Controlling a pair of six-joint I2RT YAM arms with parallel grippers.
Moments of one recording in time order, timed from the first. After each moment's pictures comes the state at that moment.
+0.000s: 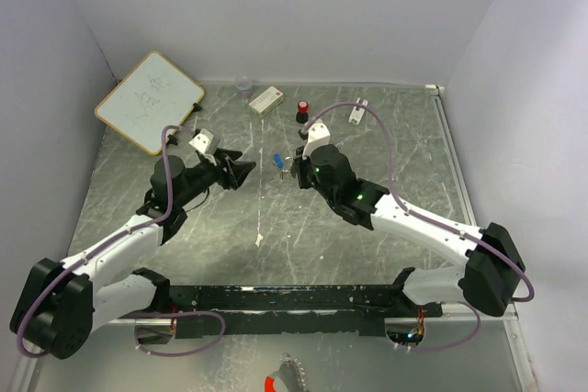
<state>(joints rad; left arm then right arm) -0.44 1.05 0.47 0.55 0.31 -0.21 0.87 1.27 0.88 0.01 0.34 0.21</state>
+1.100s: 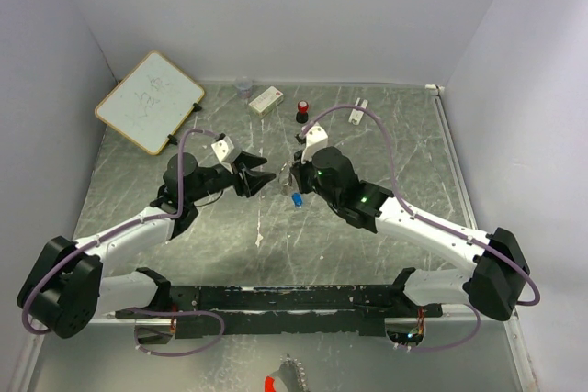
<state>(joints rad) -0.53 1.19 0.52 0.71 0.58 -0.13 0.89 1.23 0.88 -0.04 0.27 0.18</state>
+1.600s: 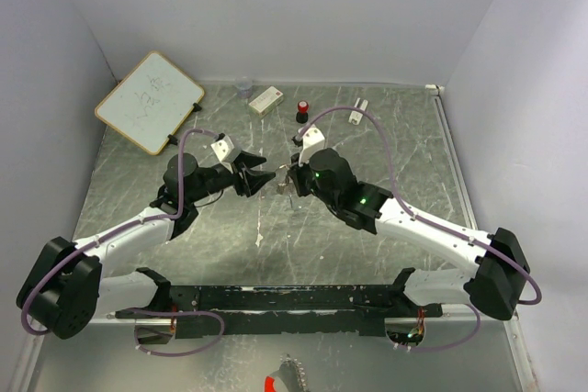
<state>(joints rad) -0.54 1.18 0.52 0.71 0.55 -0.13 0.91 1.23 0.90 -0.07 0.27 0.18</state>
